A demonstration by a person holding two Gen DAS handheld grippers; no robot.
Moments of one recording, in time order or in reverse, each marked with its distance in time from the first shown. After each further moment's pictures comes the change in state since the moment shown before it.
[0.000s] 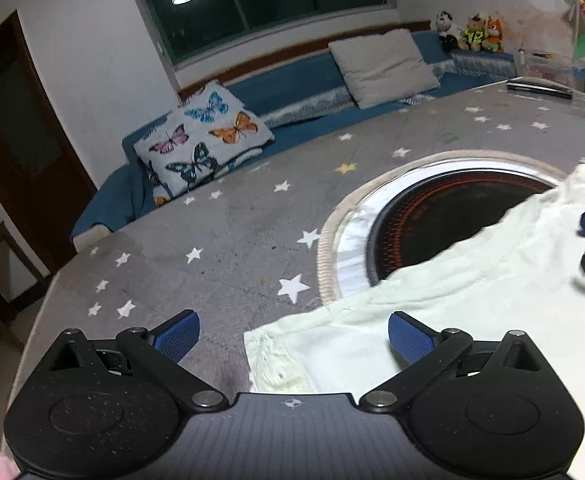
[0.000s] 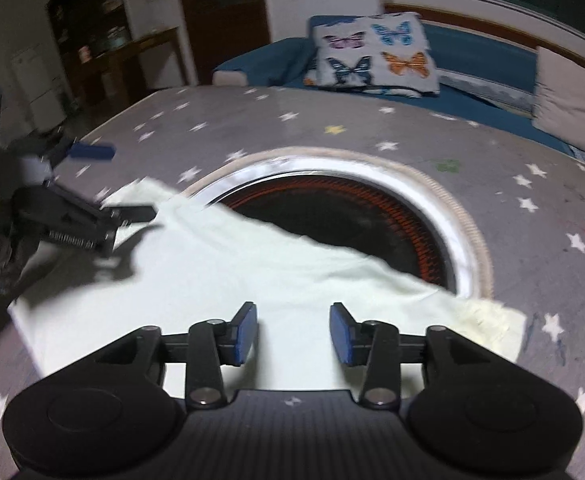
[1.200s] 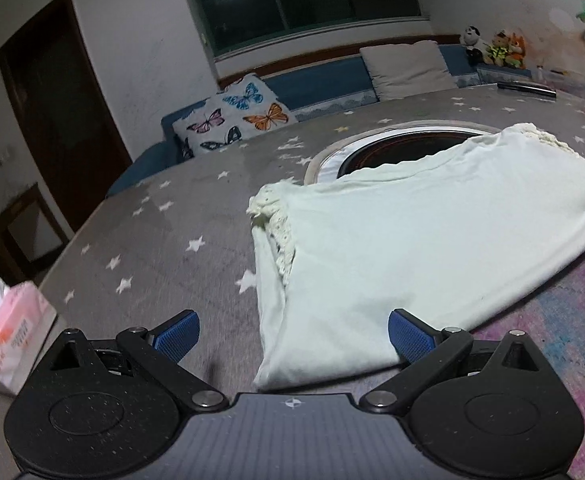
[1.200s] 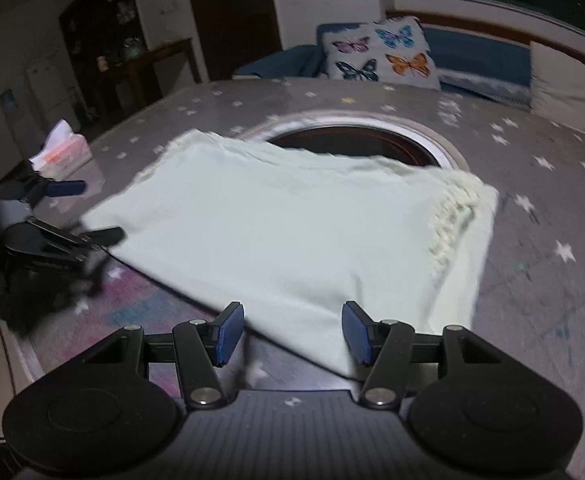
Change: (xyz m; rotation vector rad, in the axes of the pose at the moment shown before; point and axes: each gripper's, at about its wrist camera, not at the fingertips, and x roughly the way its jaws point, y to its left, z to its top) left arm -0.098 -0.035 -0.096 -0.130 0.016 0.080; right arm -0.082 0.016 -0.104 0.030 -0.030 0.025
